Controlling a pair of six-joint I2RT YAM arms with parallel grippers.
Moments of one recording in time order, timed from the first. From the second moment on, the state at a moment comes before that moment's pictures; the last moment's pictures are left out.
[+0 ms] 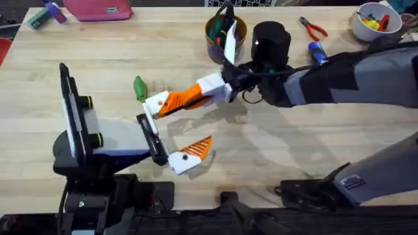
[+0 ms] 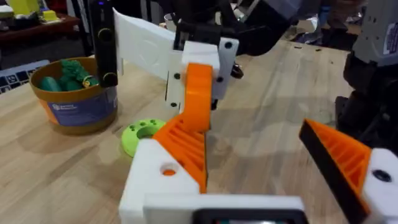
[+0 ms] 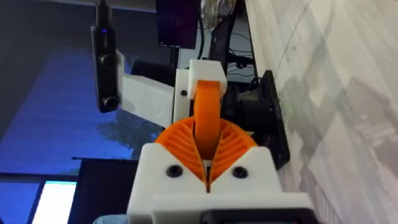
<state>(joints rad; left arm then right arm) 0.02 0.00 0.01 -0.12 1.13 0.06 0.53 1.78 0.76 0.79 -1.39 1.18</state>
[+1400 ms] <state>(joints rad) 0.02 0.00 0.01 -0.12 1.13 0.06 0.58 1.78 0.77 0.78 -1.31 1.18</state>
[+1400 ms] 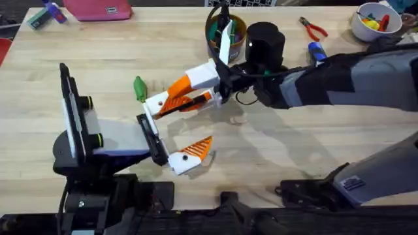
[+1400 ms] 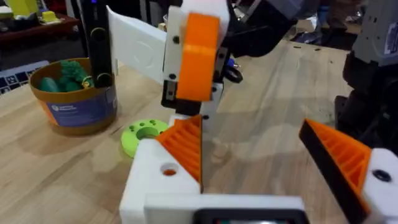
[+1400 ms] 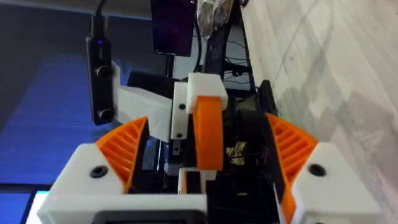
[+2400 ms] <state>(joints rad) 0.02 0.00 0.01 -0.12 1.13 0.06 0.46 1.37 1.32 -1.04 -0.36 0.45</state>
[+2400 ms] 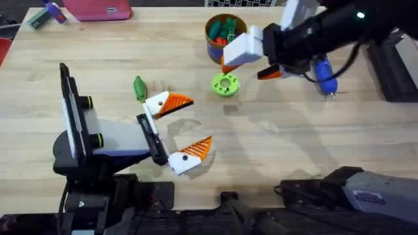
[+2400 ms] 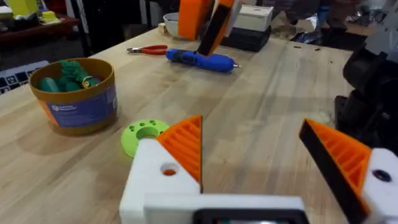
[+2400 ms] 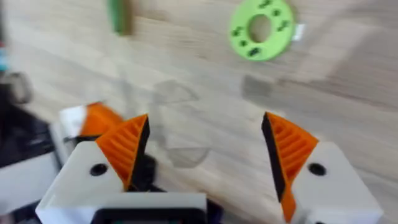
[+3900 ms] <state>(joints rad) 0.02 0.00 0.01 -0.12 1.13 0.06 0.63 1.95 1.54 -1.06 0.03 0.54</state>
